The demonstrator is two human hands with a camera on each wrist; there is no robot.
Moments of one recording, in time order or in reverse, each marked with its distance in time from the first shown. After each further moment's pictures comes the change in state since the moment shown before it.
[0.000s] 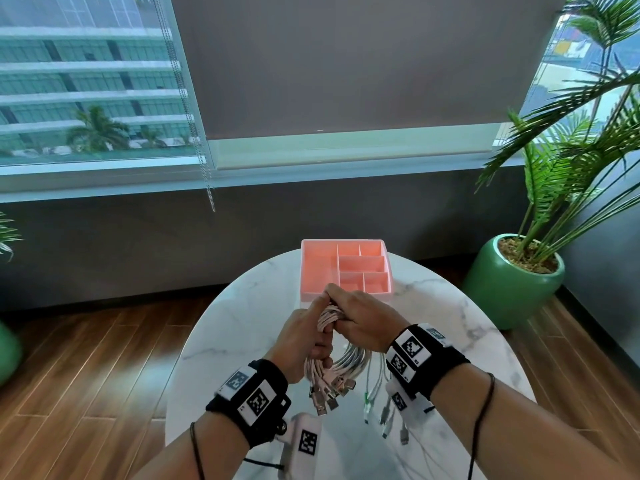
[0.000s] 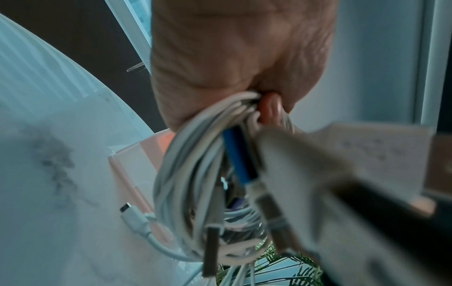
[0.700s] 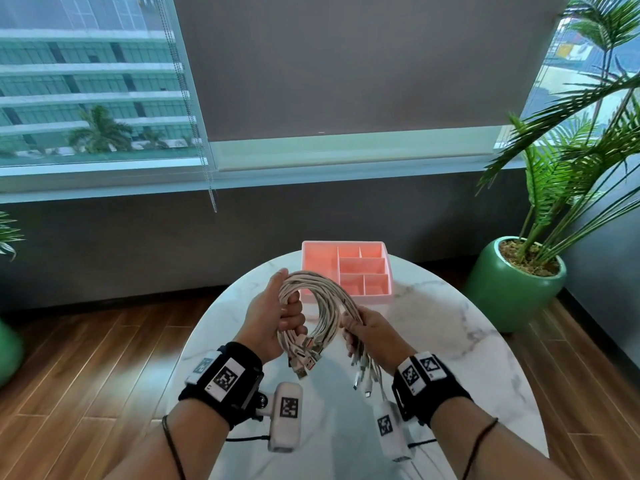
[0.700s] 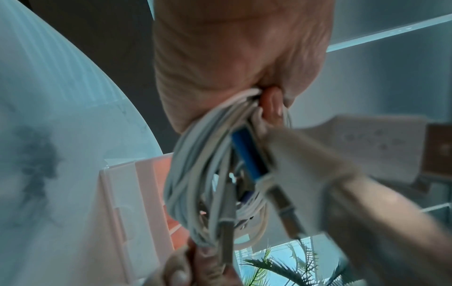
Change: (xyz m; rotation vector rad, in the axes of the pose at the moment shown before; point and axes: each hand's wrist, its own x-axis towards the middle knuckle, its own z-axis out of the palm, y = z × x) left_hand 0.003 0.033 -0.034 -0.332 0.129 -0.006; right_hand -0.019 0.035 0.044 0.903 0.235 0.523
